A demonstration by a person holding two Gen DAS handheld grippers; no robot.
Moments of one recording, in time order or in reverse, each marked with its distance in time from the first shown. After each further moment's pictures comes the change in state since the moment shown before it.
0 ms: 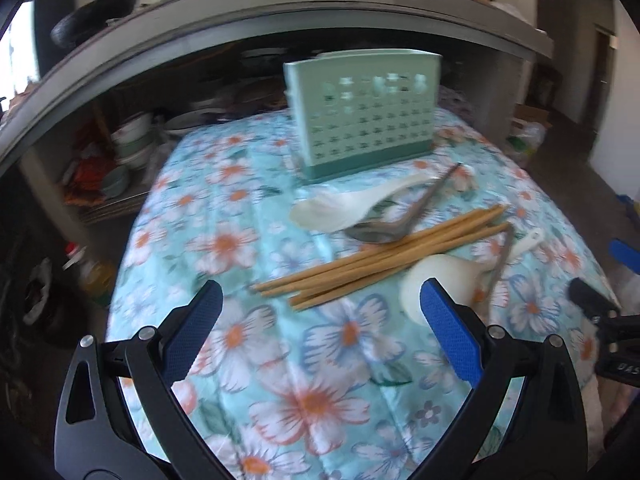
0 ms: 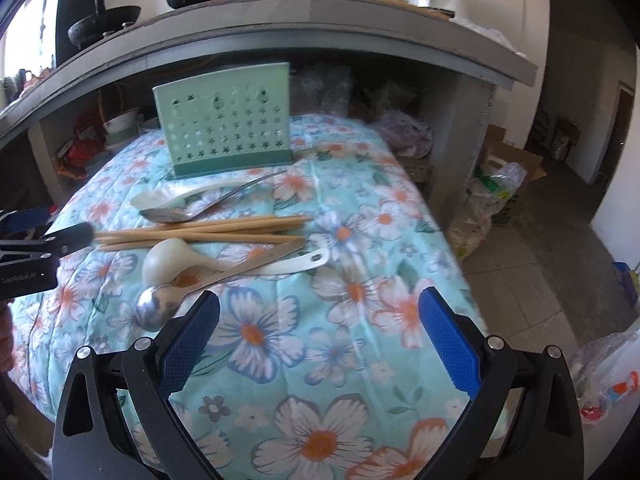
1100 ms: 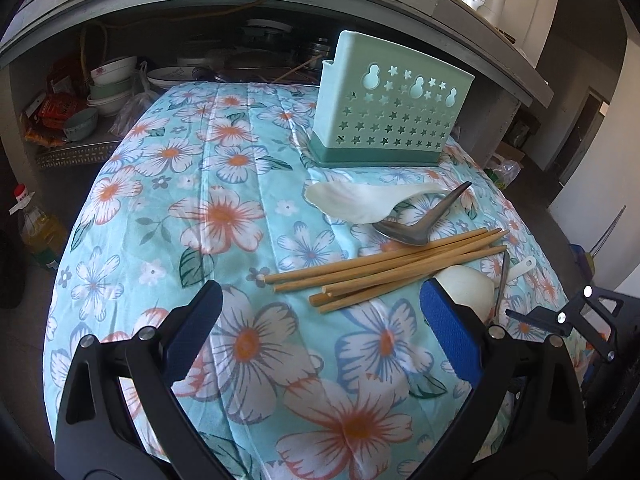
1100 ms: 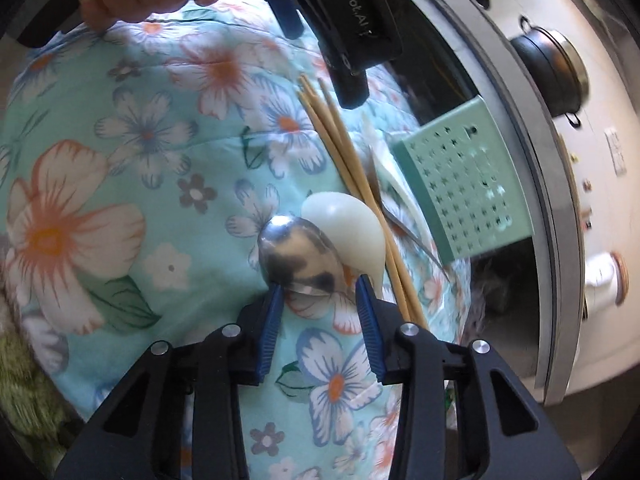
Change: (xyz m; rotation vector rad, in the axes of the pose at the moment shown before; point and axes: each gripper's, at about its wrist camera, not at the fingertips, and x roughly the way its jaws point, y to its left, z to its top) left arm 0.033 0.062 -0.017 -0.212 0.021 -0.180; right arm 0.012 0.135 -0.055 -1.224 -0.022 0.053
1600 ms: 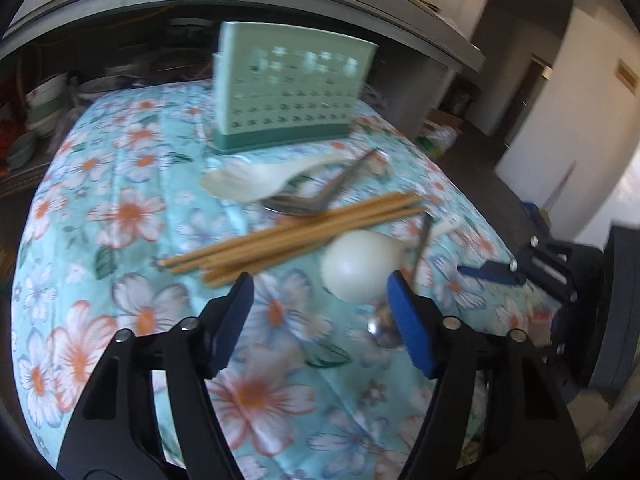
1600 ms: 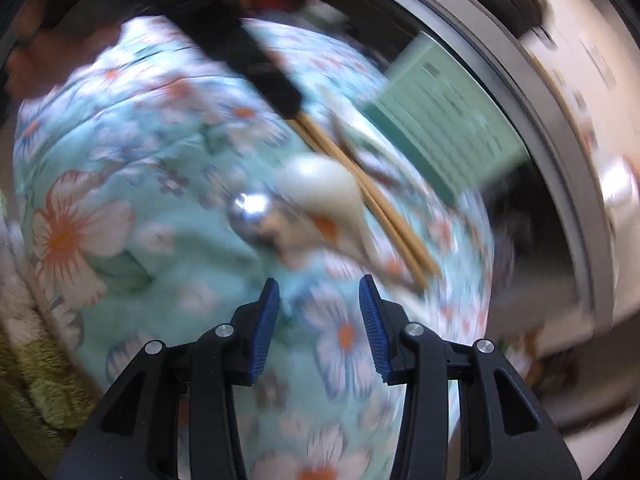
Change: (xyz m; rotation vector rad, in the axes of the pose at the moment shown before) left arm -0.010 -0.055 -0.013 0.170 0.070 -0.216; right arm -0.012 -0.035 -0.041 0.427 0.056 0.070
